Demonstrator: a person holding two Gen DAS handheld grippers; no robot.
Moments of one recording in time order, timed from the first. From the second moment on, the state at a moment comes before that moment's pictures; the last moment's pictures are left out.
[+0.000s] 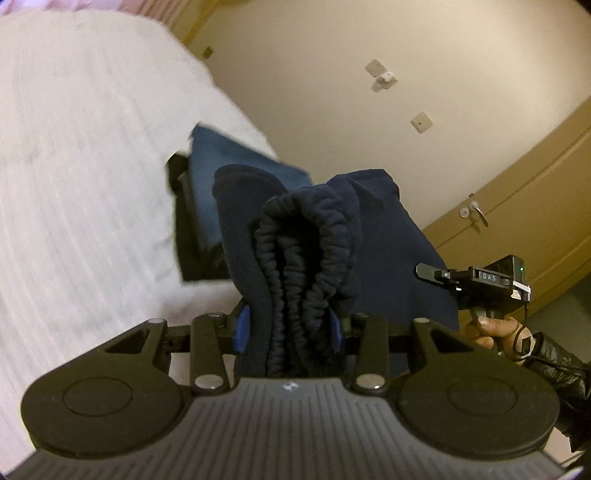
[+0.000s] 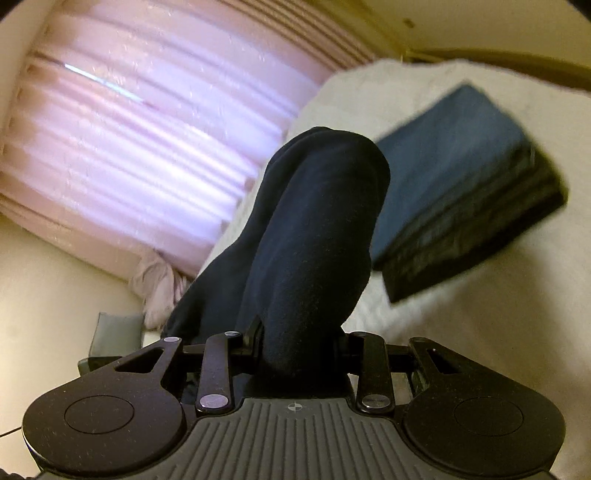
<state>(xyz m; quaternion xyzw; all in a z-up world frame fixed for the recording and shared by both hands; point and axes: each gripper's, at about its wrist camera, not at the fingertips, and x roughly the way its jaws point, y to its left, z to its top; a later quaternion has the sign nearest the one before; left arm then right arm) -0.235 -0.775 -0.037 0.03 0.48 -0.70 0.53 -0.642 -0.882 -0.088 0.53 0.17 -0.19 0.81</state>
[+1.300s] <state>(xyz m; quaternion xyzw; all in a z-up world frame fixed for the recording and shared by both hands) -0.219 -0.956 -0.200 0.04 0.60 -0.58 0.55 -0.606 -1.205 -0.221 0.57 0.26 -0.20 0.75</state>
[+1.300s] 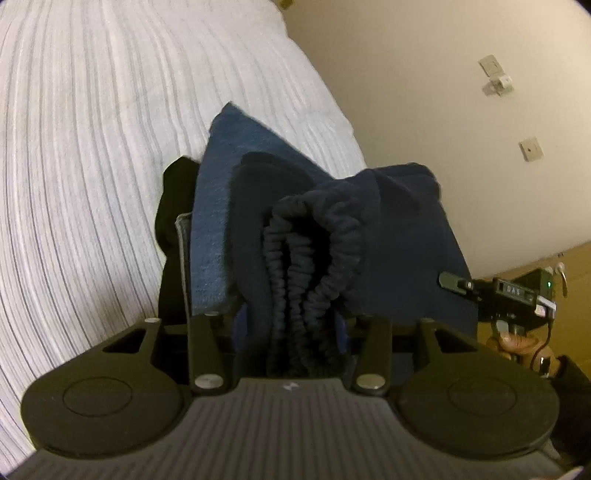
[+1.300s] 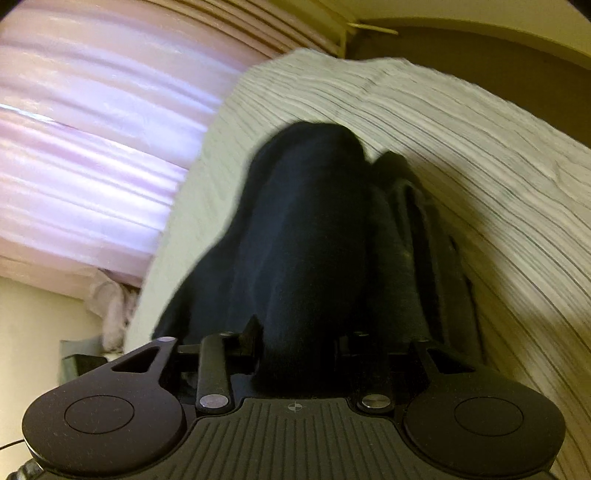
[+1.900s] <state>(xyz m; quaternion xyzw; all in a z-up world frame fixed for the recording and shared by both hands) -0.260 -0.952 -0.125 0.10 0.46 -0.67 0.58 -0.639 -1.111 -0.151 0.42 0.23 -0.23 0.85</state>
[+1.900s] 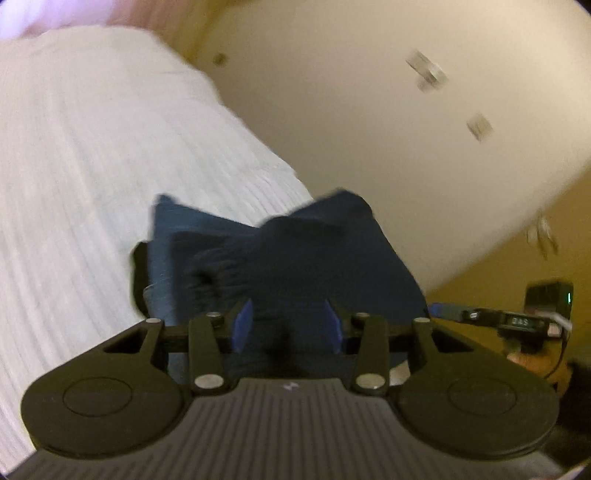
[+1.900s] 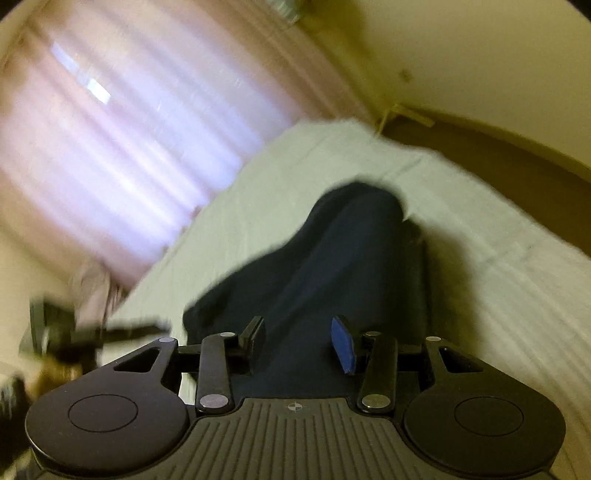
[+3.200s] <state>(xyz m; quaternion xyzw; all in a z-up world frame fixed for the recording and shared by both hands) -0.271 -0.944 -0.131 0.15 0.44 -0.65 0.60 -0.598 -1.142 -0.123 0.34 0.24 -0.25 0.87</state>
